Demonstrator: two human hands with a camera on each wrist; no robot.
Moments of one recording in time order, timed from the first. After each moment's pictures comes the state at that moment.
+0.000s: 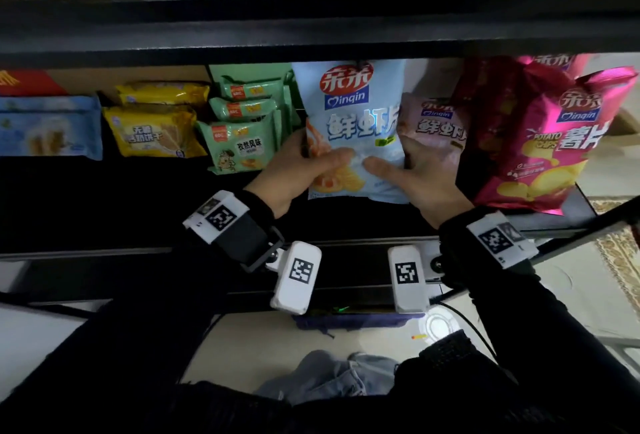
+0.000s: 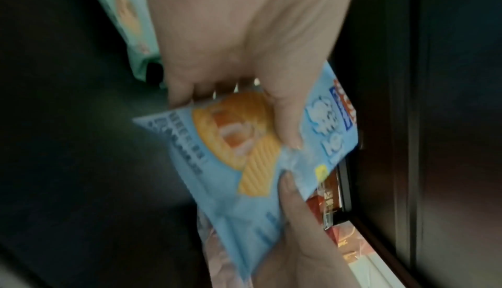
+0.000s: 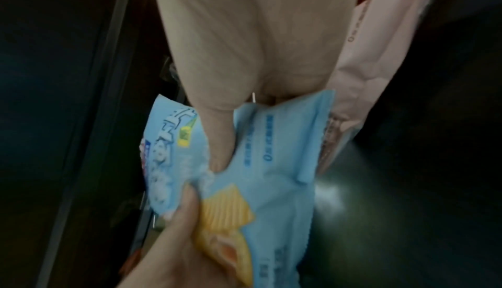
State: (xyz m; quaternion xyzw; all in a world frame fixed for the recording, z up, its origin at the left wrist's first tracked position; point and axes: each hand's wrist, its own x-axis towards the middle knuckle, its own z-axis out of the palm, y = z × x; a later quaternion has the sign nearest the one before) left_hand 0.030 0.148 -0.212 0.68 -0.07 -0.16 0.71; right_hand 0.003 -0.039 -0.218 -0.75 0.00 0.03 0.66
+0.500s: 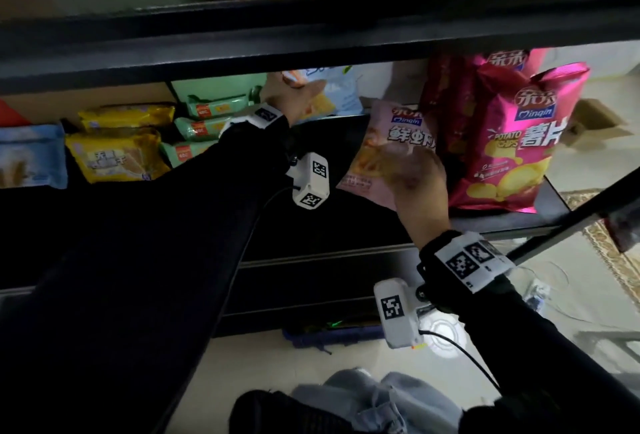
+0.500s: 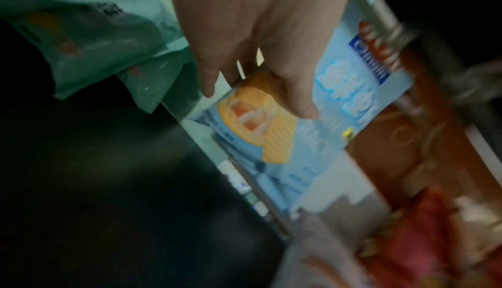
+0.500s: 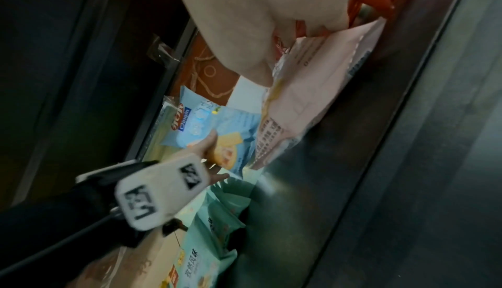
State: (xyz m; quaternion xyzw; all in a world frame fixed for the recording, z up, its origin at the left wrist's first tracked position) left_hand 0.144 0.088 -0.194 0.80 -0.01 0.05 0.59; right_hand 0.004 -0.080 -0.256 -0.87 0.15 -0.18 0.44
